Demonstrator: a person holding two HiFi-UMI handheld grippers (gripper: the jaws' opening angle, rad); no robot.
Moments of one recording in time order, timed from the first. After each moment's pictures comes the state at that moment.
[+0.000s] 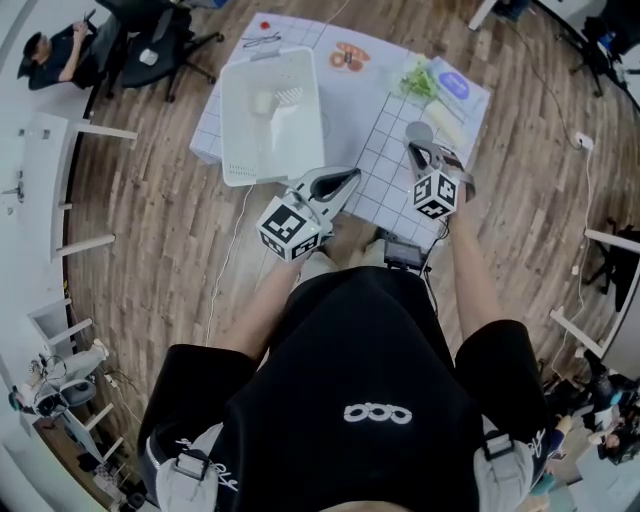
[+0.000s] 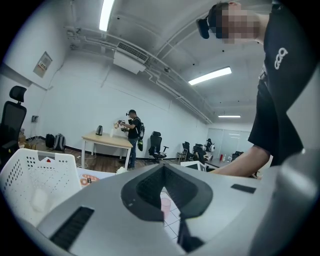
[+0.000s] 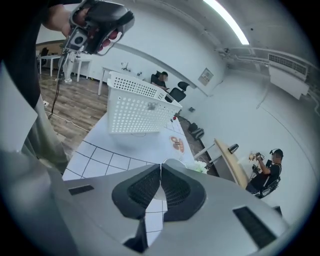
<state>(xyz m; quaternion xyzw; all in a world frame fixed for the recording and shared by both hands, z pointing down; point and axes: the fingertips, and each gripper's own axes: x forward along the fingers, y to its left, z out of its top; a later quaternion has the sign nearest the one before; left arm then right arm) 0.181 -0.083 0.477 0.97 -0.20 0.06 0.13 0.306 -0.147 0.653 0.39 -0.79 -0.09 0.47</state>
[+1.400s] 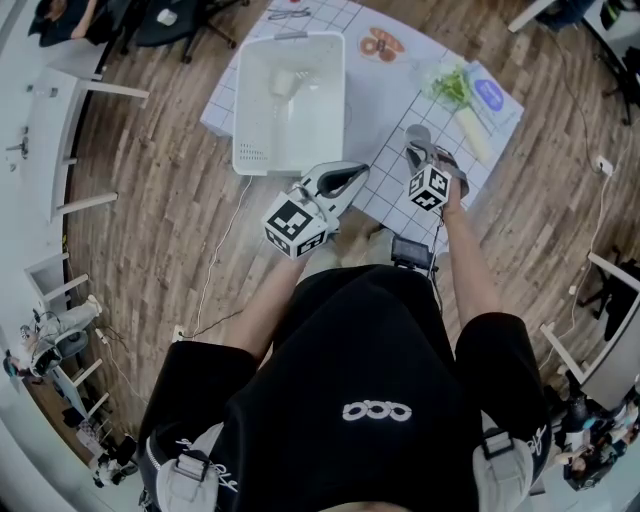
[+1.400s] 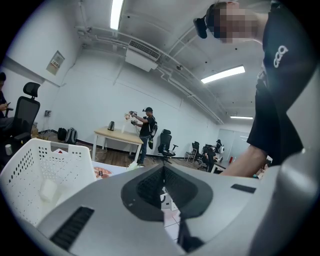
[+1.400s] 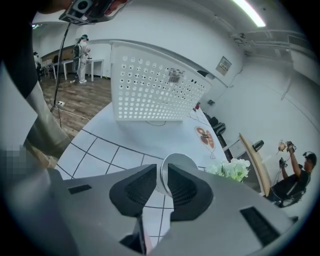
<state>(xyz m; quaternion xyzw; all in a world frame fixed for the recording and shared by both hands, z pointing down) 0.162 -0.120 0.504 0.95 -0.25 0.07 0.16 0.262 -0.175 0.770 0.29 -0.81 -0.04 0.50</state>
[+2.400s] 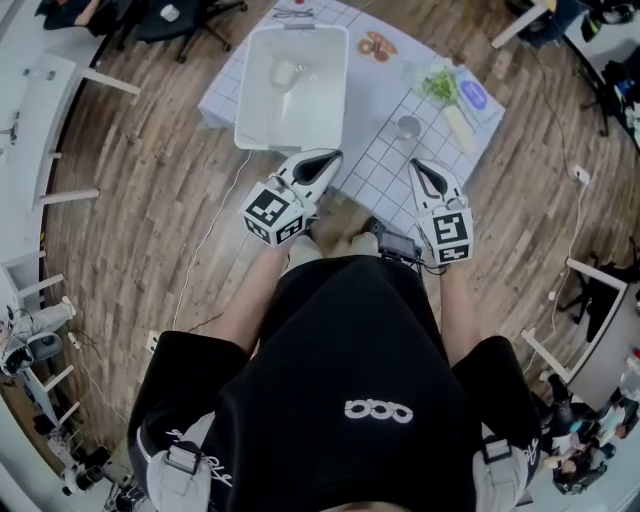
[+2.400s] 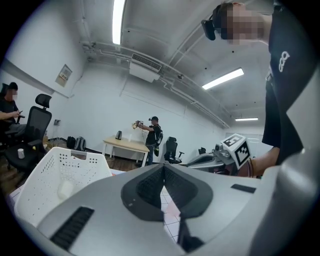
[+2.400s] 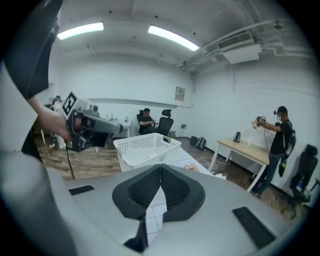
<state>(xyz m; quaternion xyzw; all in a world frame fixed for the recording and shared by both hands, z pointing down) 0.106 -0.080 0.482 0.94 -0.30 0.03 0.13 0.235 -0.074 0.522 0.43 -0.87 0.05 0.23</state>
